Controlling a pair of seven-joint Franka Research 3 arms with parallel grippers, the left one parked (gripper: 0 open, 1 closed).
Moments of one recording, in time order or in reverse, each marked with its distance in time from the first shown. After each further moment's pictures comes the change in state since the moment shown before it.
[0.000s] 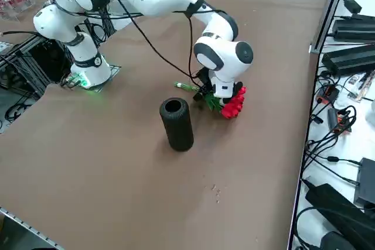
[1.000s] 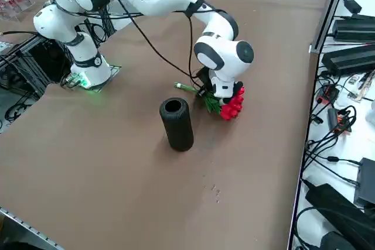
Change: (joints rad) arm 0.002 0.000 0.000 0.007 -0.002 -0.006 0.000
